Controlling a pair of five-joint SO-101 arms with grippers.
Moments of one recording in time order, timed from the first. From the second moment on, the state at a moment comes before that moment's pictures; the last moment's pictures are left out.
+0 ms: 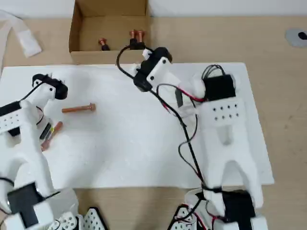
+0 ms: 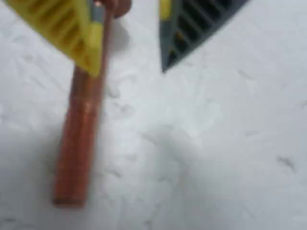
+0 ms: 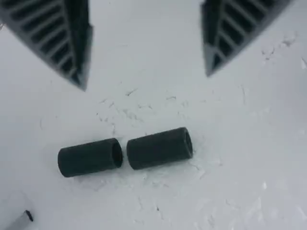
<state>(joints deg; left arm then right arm) -29.2 -11.1 35.5 62.5 -61.8 -15.9 -20.3 4.5 95.9 32.3</state>
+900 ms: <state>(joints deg) -15.6 -4.5 19.0 70.4 -44.2 -15.9 -23.3 14.2 90.8 32.3</state>
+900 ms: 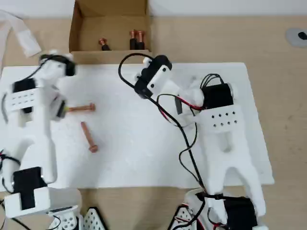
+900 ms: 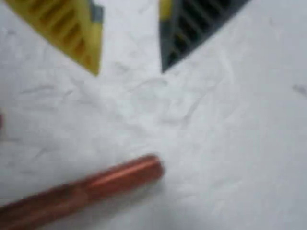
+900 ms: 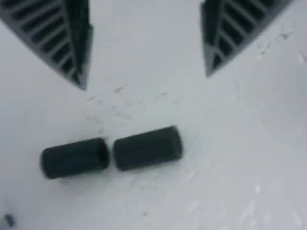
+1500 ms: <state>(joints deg) -9.1 10.3 9.3 67.6 -79.3 -15.9 -23.5 15.0 90.8 28.9</state>
